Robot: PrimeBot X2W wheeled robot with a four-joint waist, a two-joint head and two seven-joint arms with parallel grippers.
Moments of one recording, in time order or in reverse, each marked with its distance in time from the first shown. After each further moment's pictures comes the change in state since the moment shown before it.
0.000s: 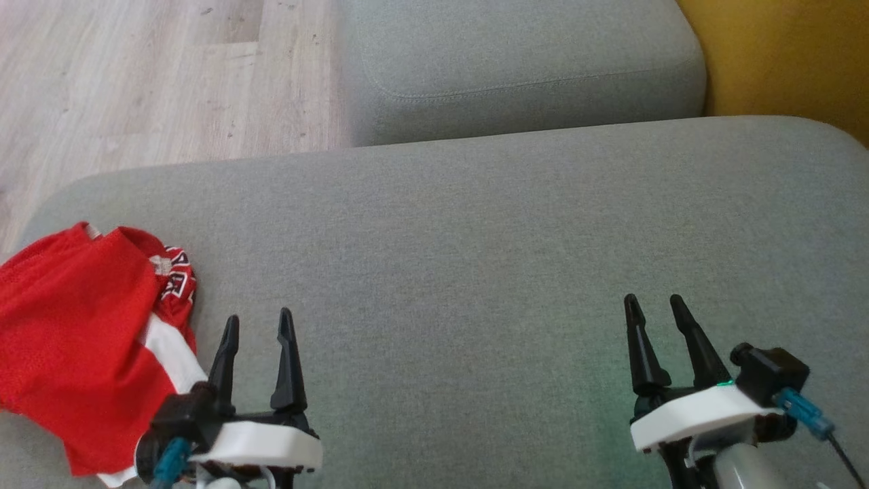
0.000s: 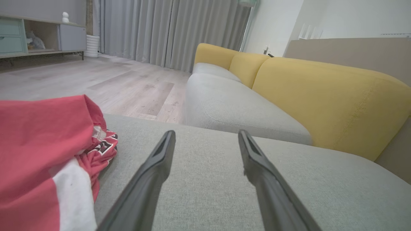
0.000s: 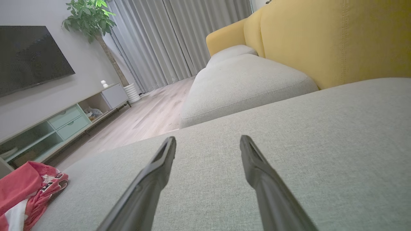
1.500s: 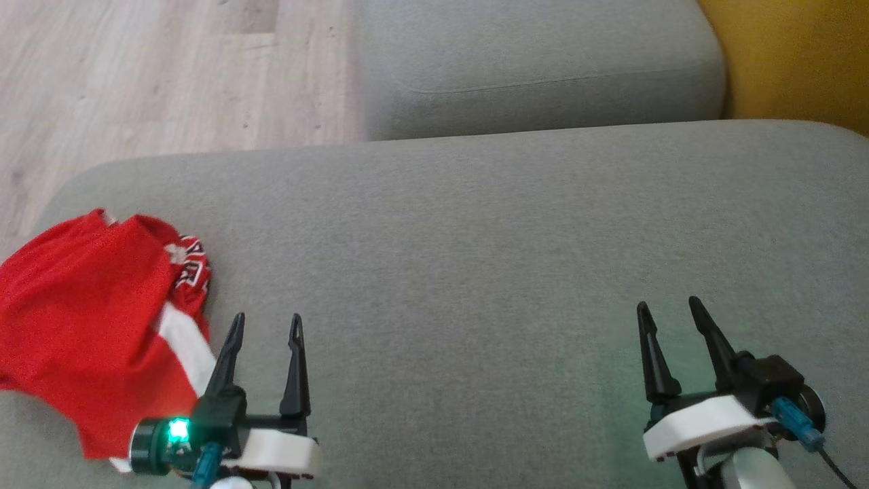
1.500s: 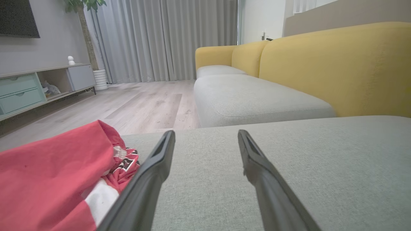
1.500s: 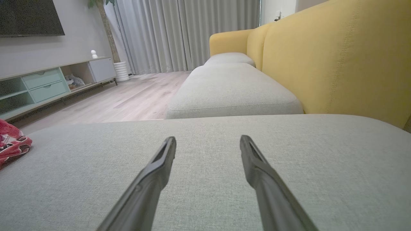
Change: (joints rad) left arm -0.030 -0.001 0.017 0.097 0.273 0.029 -0.075; right arm 0.000 -0.002 -0.070 0.044 -0.272 0.000 -0.073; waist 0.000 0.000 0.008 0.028
